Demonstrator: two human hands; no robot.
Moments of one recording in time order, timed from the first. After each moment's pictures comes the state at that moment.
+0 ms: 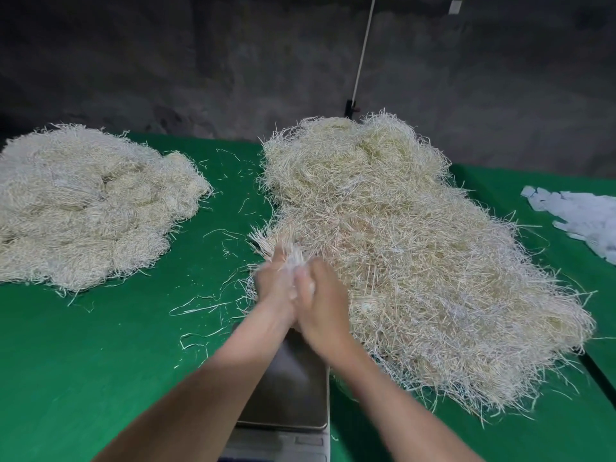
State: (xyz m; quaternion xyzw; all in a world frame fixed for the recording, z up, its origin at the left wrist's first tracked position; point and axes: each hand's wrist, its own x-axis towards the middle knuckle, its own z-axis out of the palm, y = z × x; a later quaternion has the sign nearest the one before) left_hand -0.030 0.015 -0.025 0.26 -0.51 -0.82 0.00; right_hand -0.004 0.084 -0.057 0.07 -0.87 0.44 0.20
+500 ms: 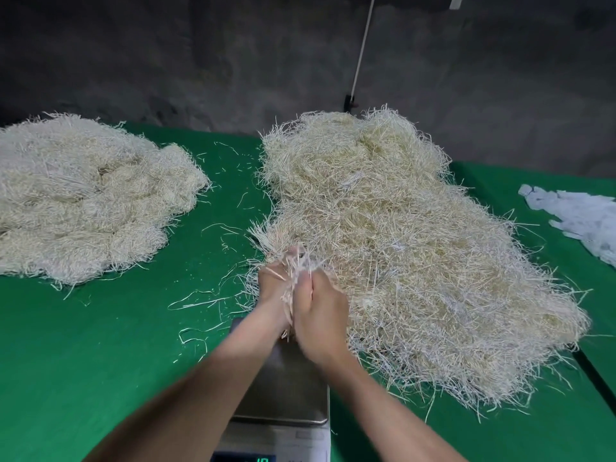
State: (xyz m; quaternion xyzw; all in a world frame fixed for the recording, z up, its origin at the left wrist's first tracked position) left_hand -0.023 0.008 -0.030 0.25 -0.51 -0.82 -0.06; right_hand 0.009 0.072 -0.064 0.01 -0.88 0.44 0.19
